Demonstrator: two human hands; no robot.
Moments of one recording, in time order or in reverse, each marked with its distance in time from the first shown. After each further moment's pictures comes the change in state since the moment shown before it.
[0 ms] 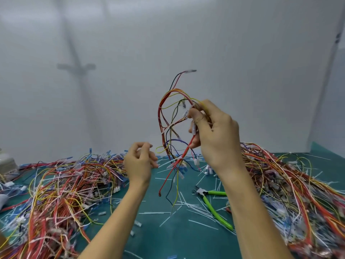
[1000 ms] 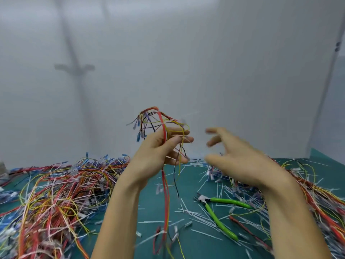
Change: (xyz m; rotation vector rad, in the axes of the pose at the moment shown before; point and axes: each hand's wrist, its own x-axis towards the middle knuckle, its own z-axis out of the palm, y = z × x) left_hand -0.006 0.092 0.005 0.037 -0.729 -0.044; right_hand 0.006 0.015 -0.039 -0.456 -0.608 0.370
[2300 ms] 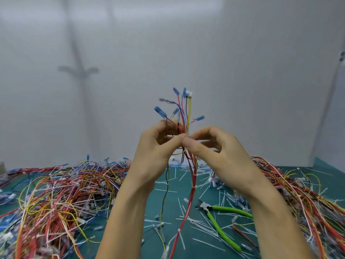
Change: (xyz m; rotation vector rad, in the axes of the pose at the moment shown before) left_hand 0.002 0.017 0.005 -0.086 0.217 0.167; right_hand 0.006 -0.023 0.021 0.484 0.166 -0.201
